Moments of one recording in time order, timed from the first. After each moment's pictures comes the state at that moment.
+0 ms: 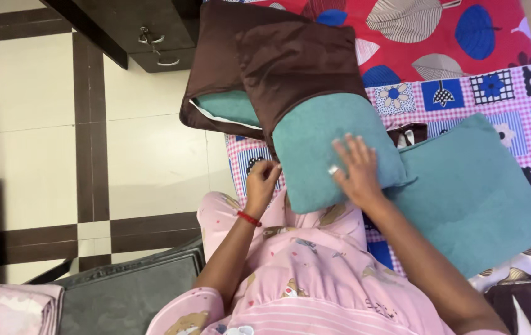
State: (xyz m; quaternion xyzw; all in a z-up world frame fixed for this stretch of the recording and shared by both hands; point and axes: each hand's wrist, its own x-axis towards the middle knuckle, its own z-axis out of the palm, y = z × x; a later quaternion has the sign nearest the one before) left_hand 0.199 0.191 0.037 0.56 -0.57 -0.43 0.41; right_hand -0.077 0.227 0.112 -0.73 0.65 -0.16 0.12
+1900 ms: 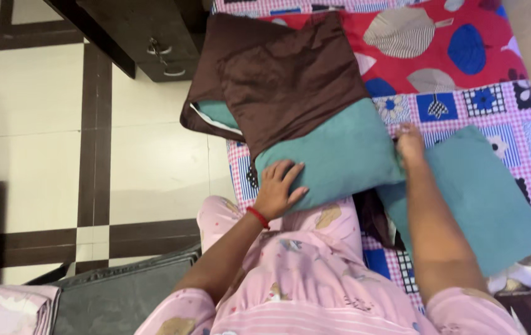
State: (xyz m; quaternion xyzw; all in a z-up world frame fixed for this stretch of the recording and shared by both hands) left_hand 0.182 0.207 0.097 0.39 -0.84 -0.19 0.34; right_hand -0.246 0.131 0.033 -0.33 0.82 -0.37 0.29
